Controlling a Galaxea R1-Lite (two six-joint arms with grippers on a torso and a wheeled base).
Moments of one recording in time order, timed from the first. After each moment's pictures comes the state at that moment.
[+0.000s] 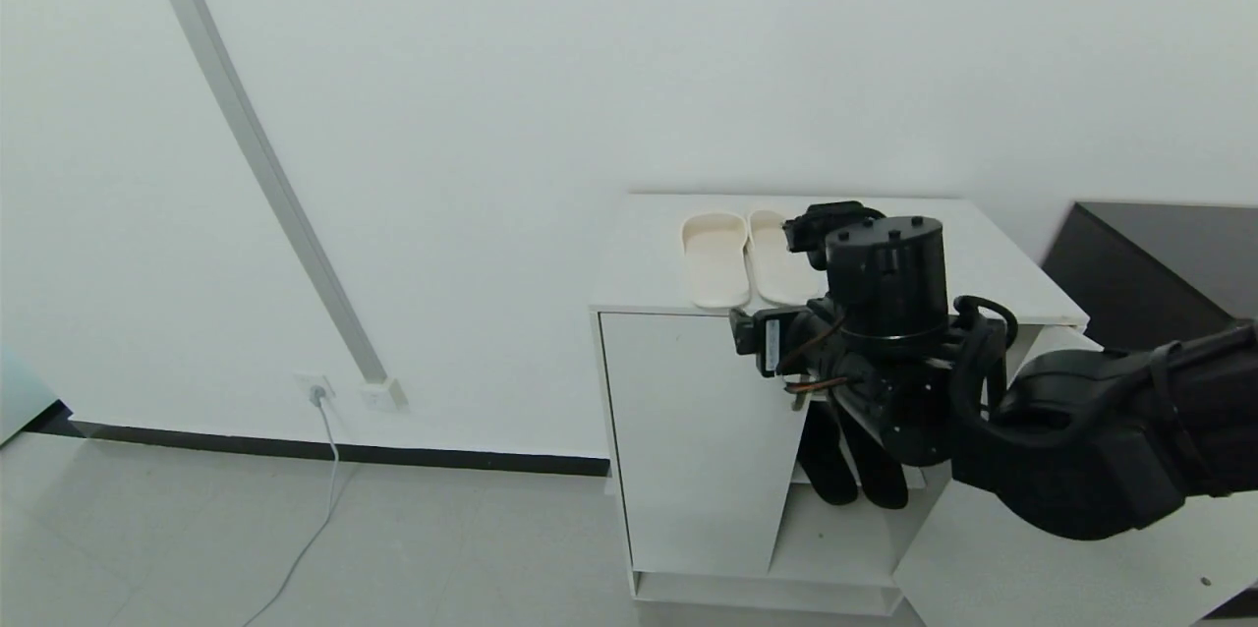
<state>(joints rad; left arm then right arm) 0.00 0.00 0.00 0.00 0.00 0.00 0.78 1.87 -1.11 -0.49 -0.61 0.17</state>
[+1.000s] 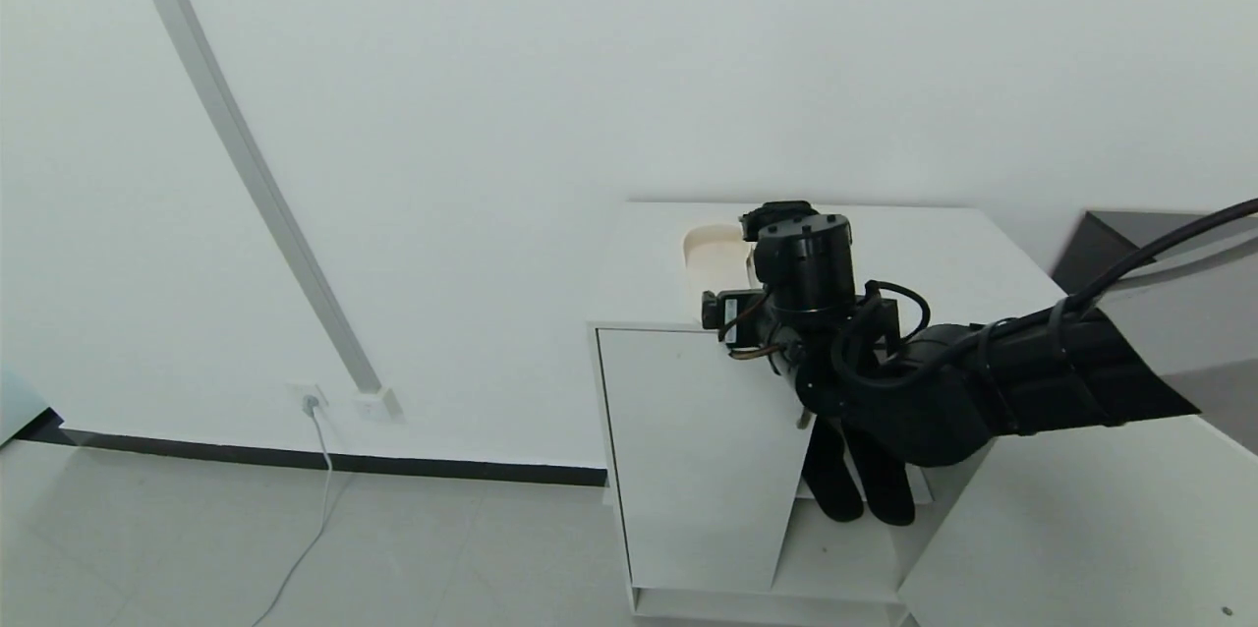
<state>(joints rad) 0.00 0.00 0.00 0.00 0.00 0.00 0.72 2.08 -1.34 -0.49 -0.60 0.19</state>
